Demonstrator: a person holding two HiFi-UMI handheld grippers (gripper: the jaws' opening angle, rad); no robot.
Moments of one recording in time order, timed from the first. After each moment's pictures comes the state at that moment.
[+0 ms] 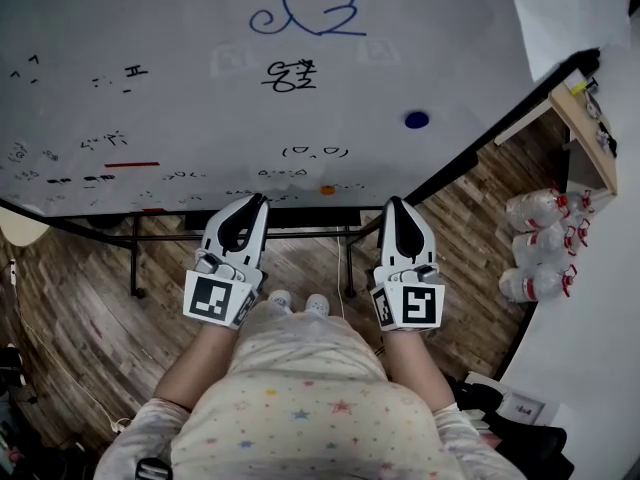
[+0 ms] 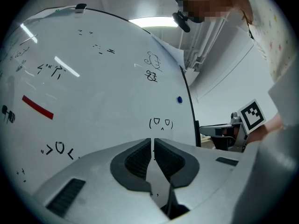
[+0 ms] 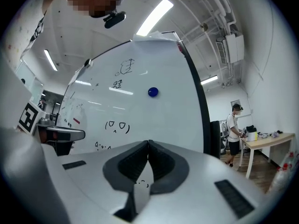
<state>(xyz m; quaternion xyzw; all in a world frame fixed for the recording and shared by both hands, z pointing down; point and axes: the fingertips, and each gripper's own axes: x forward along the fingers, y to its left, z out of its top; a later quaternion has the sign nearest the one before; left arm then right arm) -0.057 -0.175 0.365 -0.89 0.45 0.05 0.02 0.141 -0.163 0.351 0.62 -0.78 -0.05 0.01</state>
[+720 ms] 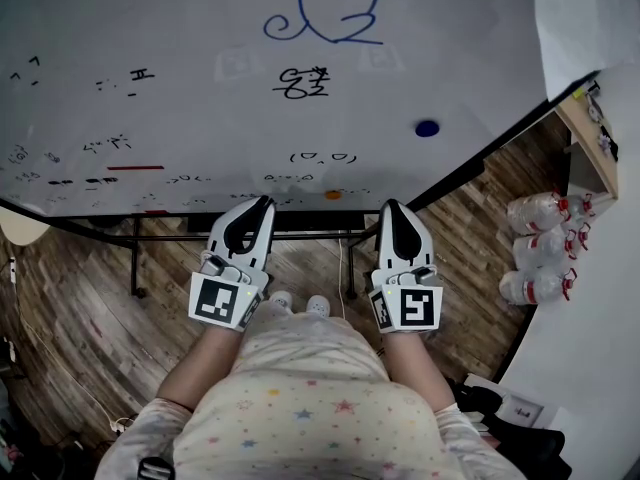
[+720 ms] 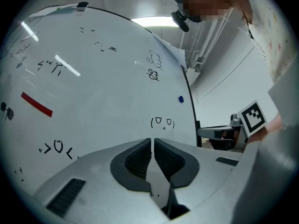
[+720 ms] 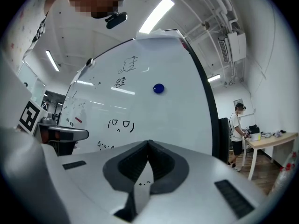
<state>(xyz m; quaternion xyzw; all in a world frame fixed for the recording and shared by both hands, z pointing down) -0.057 -0.181 0.366 -0.89 0.45 0.06 0.02 0.127 -0.170 0.355 0.61 -0.79 -0.05 0.01</state>
